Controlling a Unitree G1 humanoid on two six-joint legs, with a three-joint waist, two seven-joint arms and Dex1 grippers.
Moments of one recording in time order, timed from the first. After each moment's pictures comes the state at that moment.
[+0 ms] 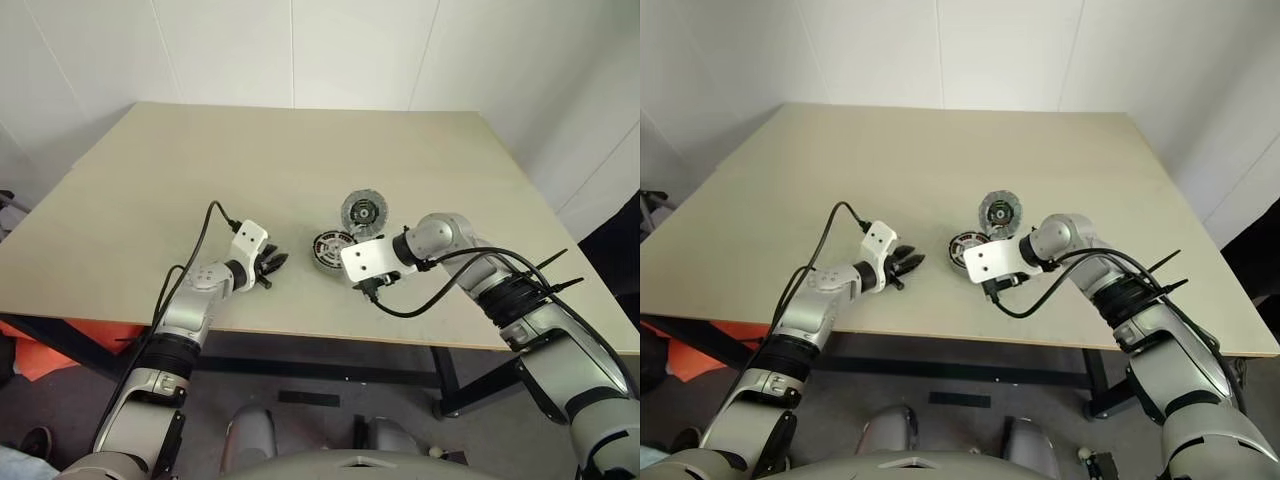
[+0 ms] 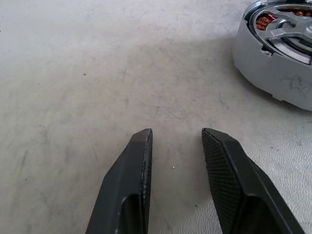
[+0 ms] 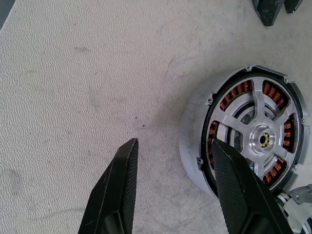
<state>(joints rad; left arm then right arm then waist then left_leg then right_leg) -0.42 0.28 -0.09 0.35 -0.10 0.30 -0.60 -0.74 -0.59 0.54 0.34 -0.29 -0.13 1.23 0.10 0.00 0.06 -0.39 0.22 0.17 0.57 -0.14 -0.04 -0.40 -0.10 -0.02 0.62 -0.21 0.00</state>
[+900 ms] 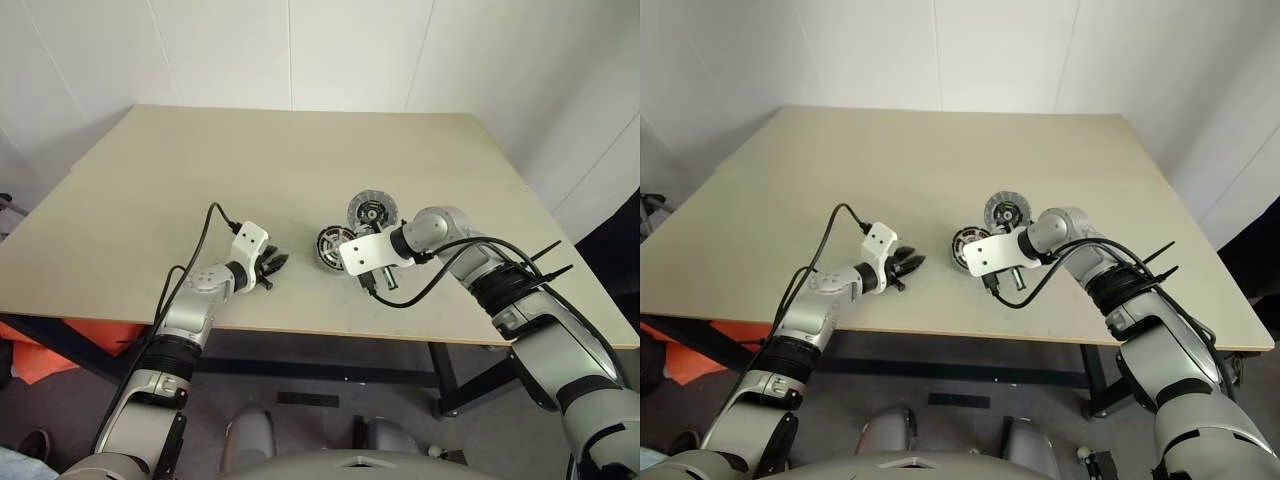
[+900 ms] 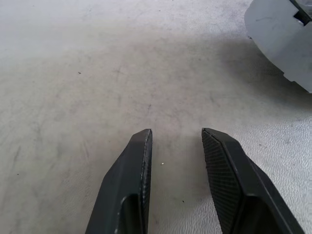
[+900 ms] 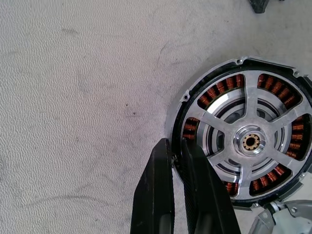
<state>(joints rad) -0.41 0.27 -0.09 0.35 -0.10 0.30 -0.60 -0.81 -0.55 0.54 0.50 -0.32 -0.21 1.21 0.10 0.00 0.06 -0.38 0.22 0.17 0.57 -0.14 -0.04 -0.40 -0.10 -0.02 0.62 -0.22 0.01</state>
